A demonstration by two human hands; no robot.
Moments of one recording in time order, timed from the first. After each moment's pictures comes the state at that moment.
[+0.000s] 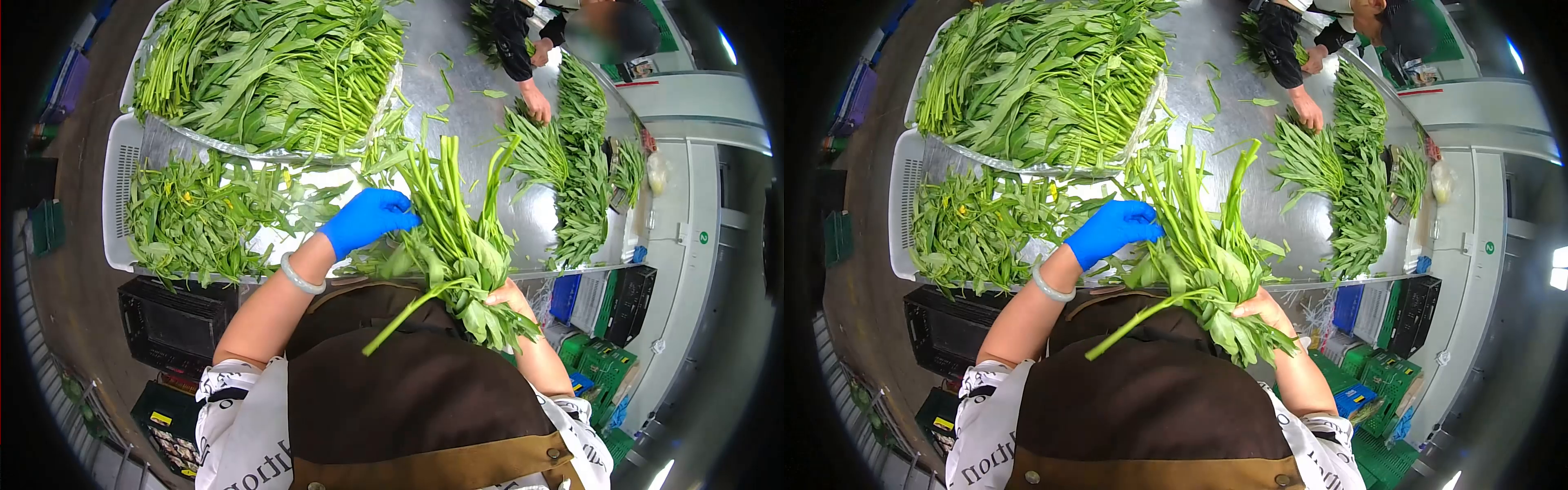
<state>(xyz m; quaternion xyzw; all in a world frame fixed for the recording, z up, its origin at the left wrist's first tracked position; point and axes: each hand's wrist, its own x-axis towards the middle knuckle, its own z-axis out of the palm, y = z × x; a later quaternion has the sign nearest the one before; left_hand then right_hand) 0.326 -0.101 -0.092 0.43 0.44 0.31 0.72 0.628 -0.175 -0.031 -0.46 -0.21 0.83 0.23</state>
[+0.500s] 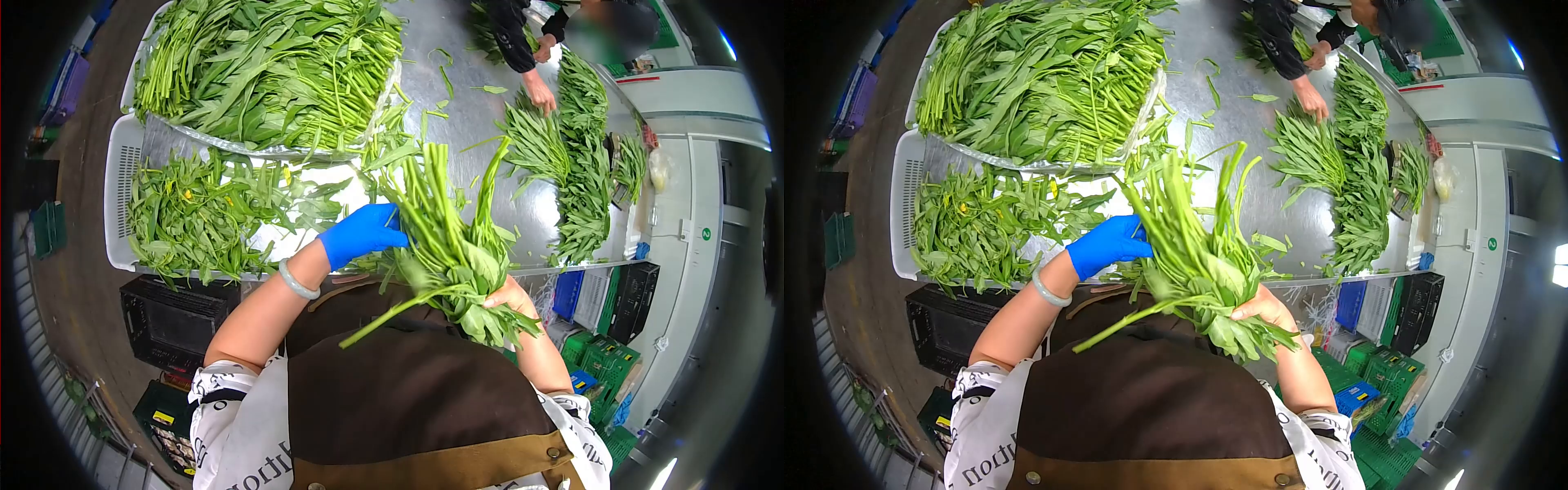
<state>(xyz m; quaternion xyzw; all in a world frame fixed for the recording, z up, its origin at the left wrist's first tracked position) 0.328 -0.124 -0.093 0.34 0.35 0.28 0.82 0.633 -0.176 -0.040 -0.42 -0.24 0.85 0.20</state>
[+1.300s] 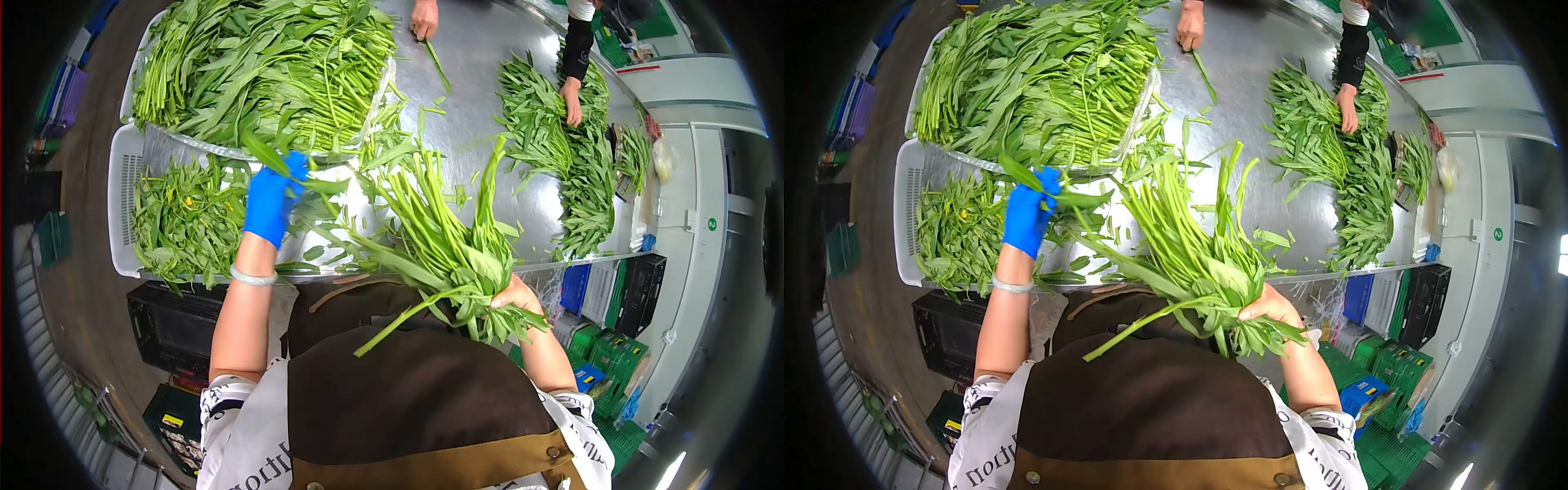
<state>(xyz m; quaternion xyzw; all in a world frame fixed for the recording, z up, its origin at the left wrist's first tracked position) 0.236 -0.105 -0.128 0.17 0.55 0.55 0.60 0.640 -0.178 -0.033 -0.40 -0.23 0.86 0.21</state>
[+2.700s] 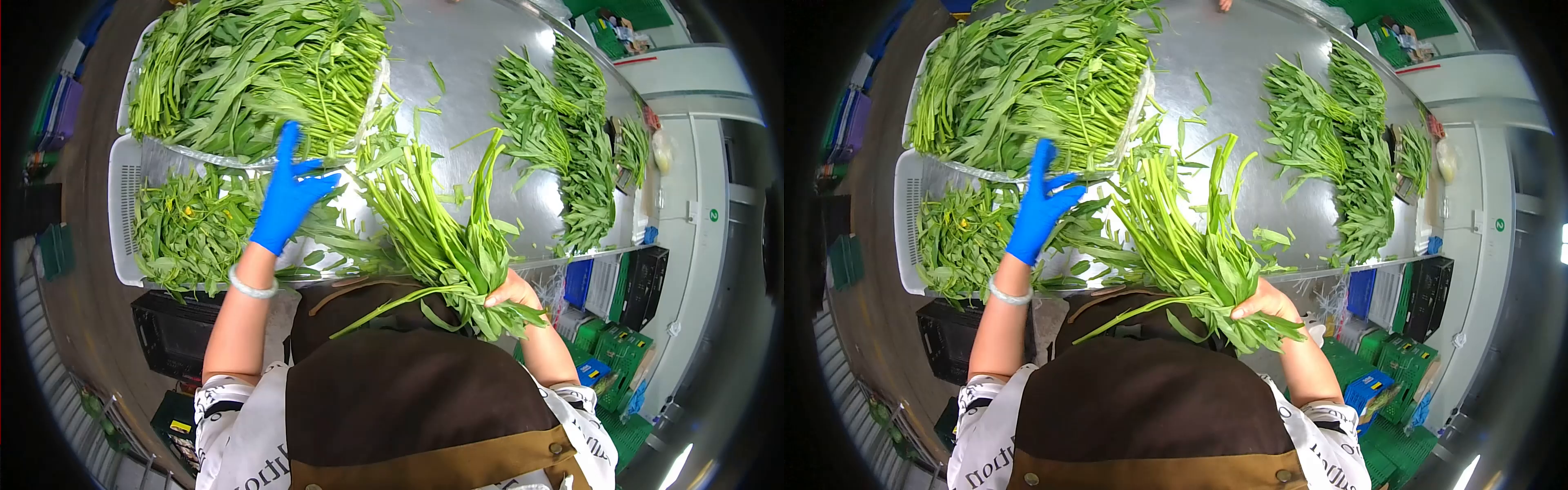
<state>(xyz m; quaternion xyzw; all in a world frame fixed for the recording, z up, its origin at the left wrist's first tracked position) 0.267 -0.094 -0.086 0.41 0.54 0.52 0.52 0.635 -0.169 -0.041 -0.40 -0.24 0.86 0.22</state>
